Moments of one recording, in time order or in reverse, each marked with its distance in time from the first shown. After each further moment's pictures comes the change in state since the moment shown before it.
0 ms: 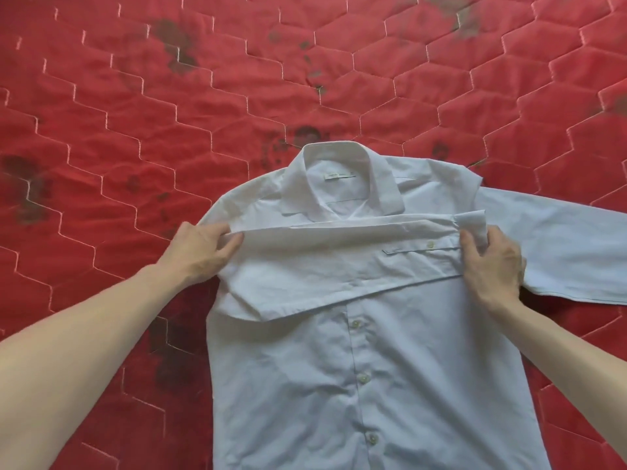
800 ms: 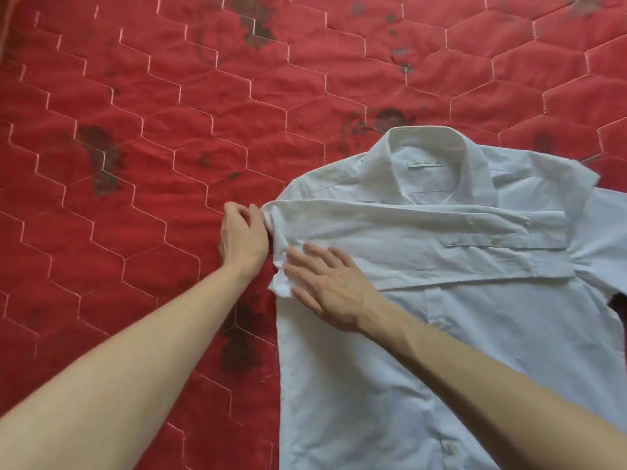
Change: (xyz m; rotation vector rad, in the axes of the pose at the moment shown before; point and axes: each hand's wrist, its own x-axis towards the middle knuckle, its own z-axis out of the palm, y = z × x) left_hand -0.015 -0.034 0.025 -0.721 0.420 -0.597; right_hand -0.166 -0.195 0.166 -0.285 -0.682 -1.143
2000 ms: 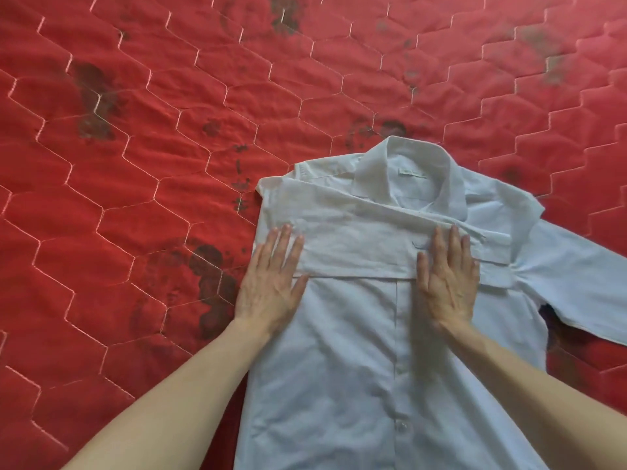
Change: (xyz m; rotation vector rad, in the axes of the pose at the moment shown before) left_hand -0.107 -0.075 0.032 0.573 -0.237 0.705; right_hand -0.119 0.098 -0.018 -0.139 0.389 0.853
